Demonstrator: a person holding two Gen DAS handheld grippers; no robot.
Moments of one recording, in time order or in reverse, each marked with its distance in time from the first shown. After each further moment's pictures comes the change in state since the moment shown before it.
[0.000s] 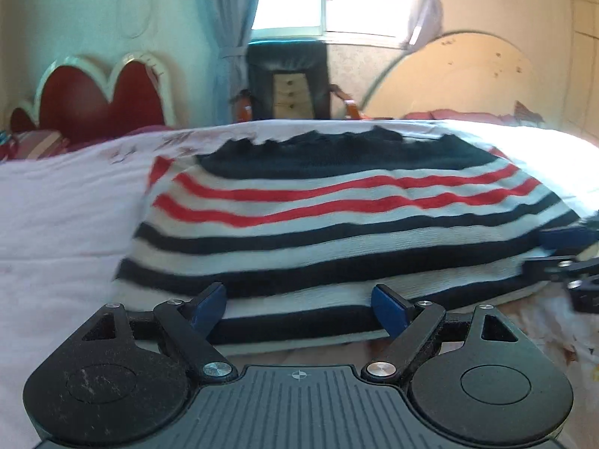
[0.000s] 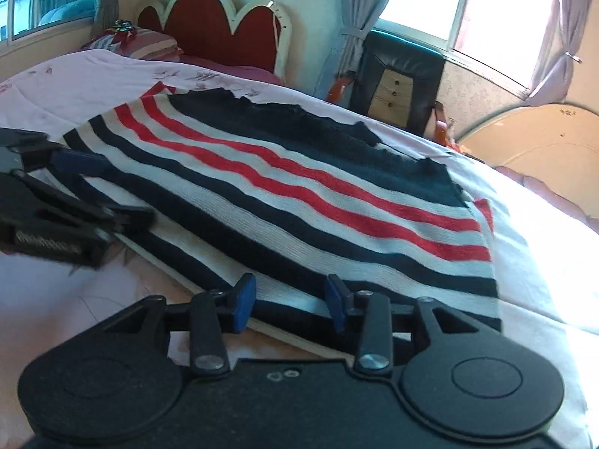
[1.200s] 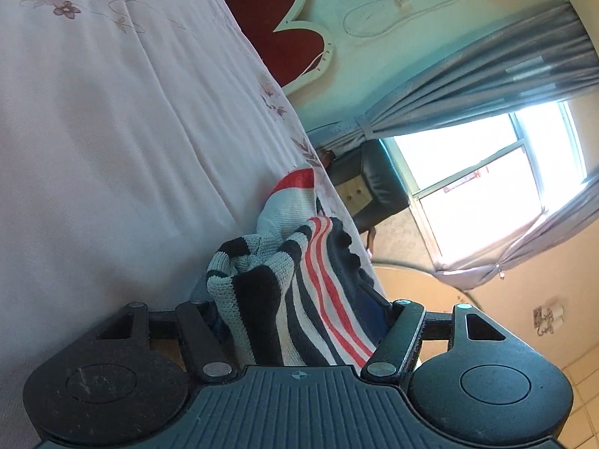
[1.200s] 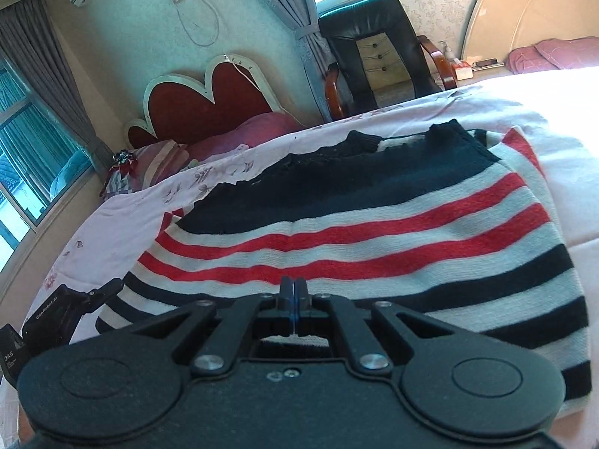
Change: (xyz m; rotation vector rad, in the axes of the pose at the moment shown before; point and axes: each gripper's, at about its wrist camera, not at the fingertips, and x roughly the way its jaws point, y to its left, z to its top) left arm 0.057 0.104 -0.044 -1.046 -0.193 -0.234; right arm 0.032 -0.059 0.039 0.552 -0.060 0.344
